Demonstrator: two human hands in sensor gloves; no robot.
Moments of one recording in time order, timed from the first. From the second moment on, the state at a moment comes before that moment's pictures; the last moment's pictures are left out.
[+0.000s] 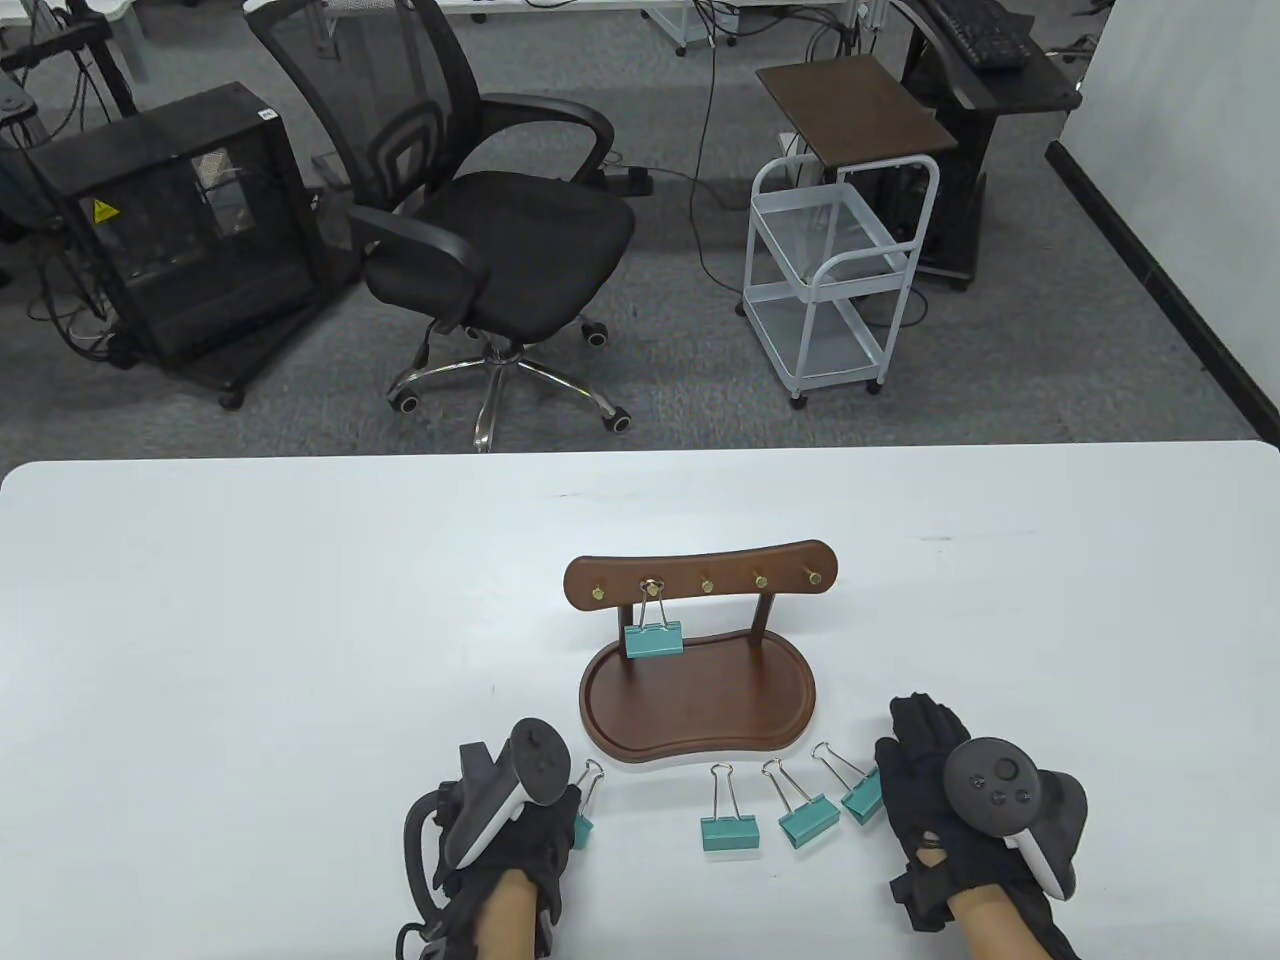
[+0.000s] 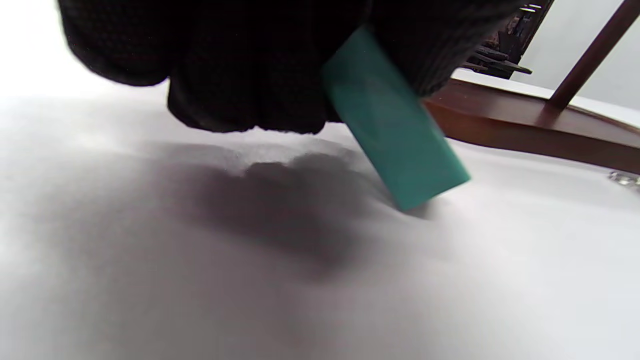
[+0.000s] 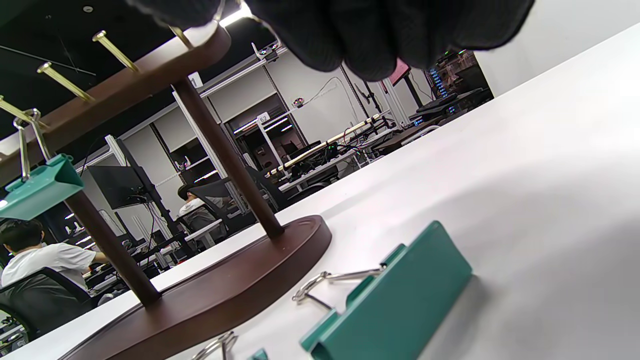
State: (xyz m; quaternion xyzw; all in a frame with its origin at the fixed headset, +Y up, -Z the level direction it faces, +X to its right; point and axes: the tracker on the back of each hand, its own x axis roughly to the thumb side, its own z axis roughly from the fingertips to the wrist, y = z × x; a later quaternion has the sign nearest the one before) left_hand -0.144 -0.749 -0.289 -0.16 0.06 0.07 0.98; right_hand 0.253 -0.730 -0.277 -0.02 -0.09 0.96 0.27
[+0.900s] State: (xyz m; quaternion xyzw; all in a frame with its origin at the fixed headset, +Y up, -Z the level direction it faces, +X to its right) left_hand -0.147 -0.736 -0.284 -0.07 0.08 0.09 0.99; right_hand 0.253 -0.730 -0.277 -0.02 -0.08 0.96 0.28
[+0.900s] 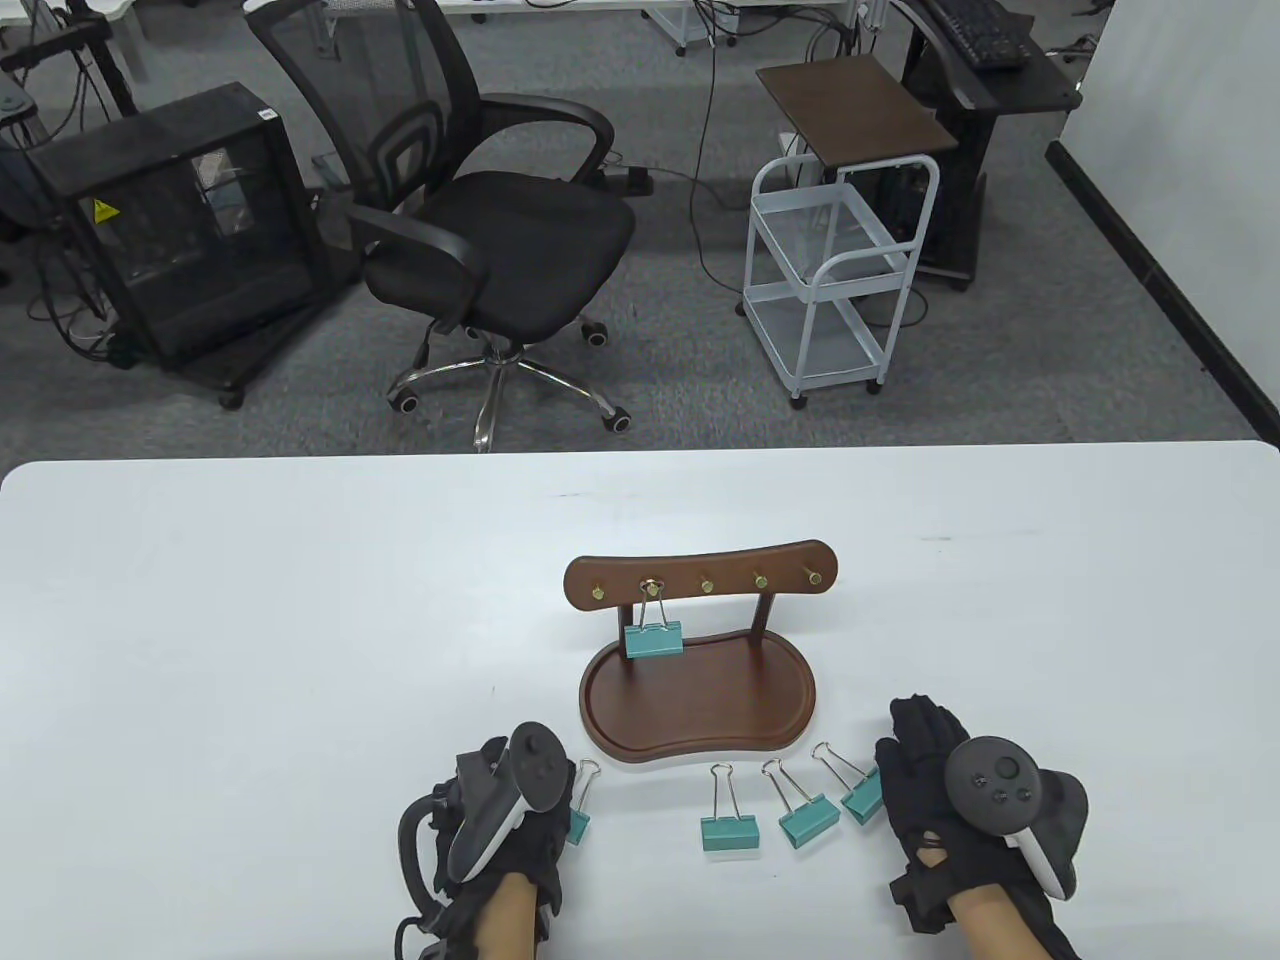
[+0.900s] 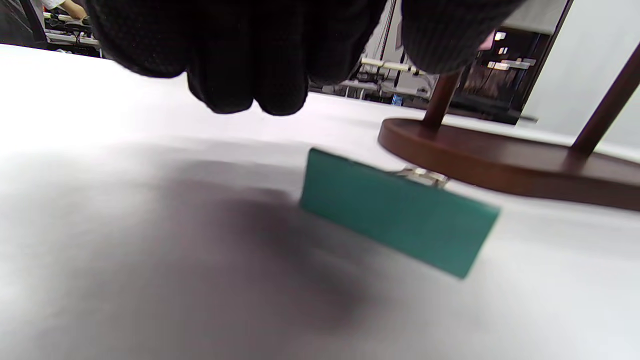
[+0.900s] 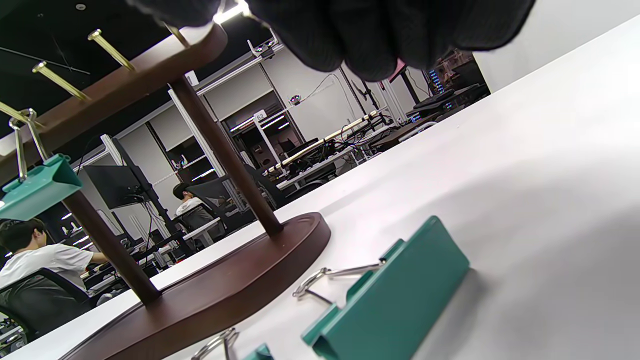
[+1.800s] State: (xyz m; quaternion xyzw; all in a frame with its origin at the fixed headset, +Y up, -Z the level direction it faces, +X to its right) left_hand -0.102 -0.717 -0.324 -0.03 0.14 0.54 0.83; right_hand 0.261 -0.729 -0.277 -0.03 -0.08 0.95 0.31
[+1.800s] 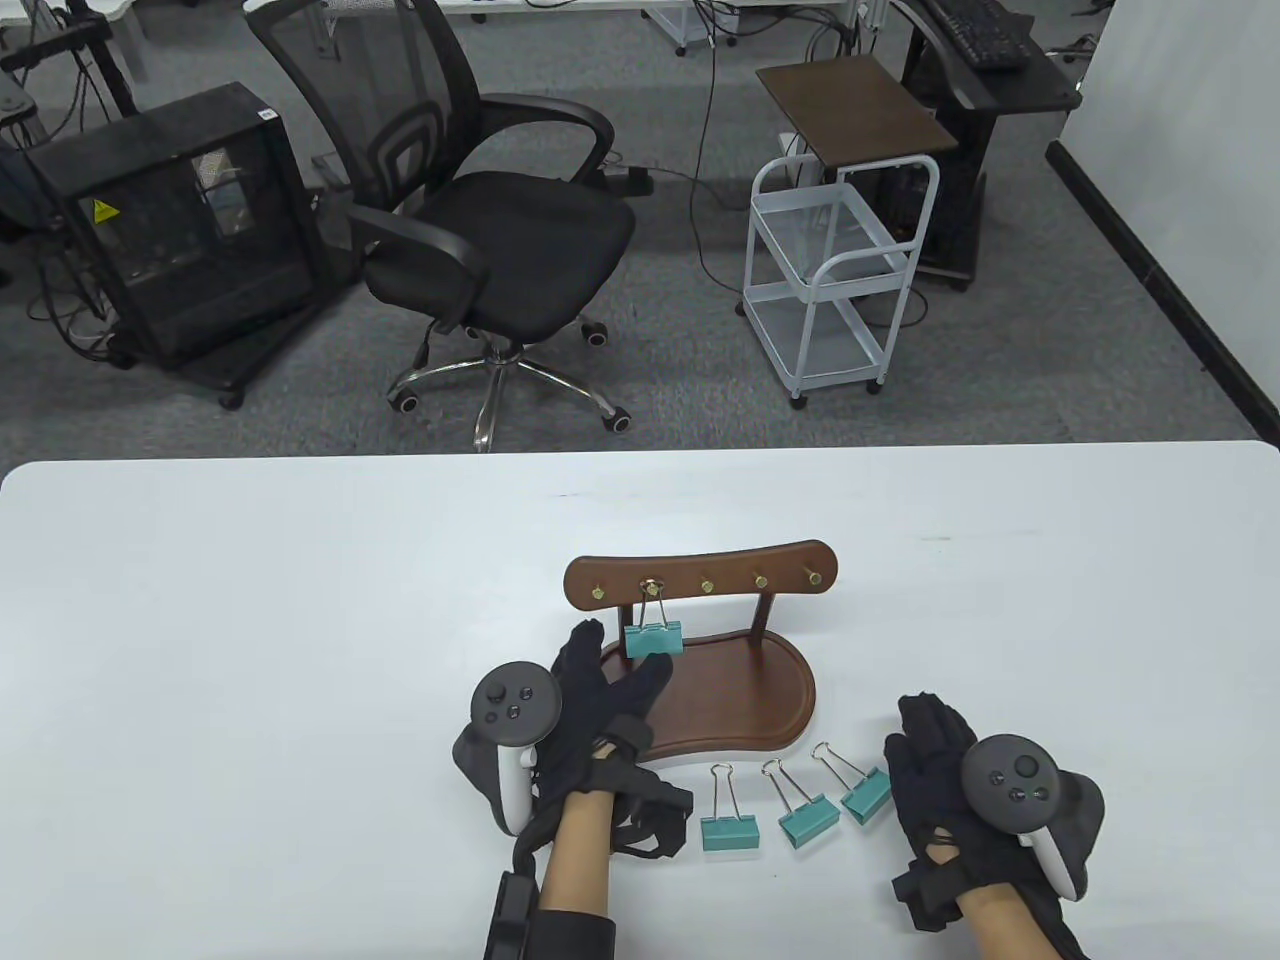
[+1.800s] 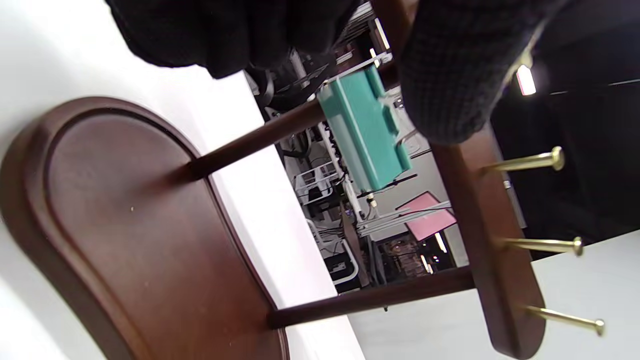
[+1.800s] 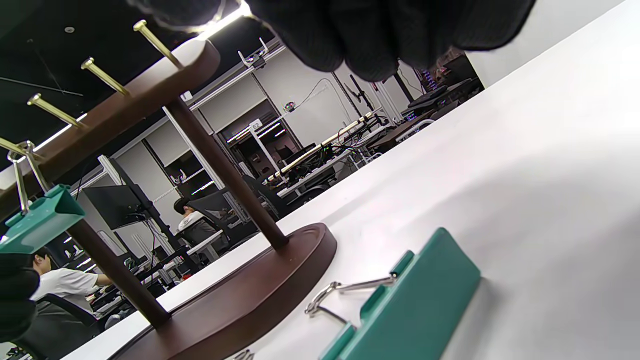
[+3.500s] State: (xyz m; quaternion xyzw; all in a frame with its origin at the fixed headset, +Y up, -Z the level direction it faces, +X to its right) left_hand -0.108 -0.744 -0.343 -0.10 0.08 0.68 0.72; right_hand 0.266 -0.730 -0.275 -0.04 -0.08 0.94 0.33
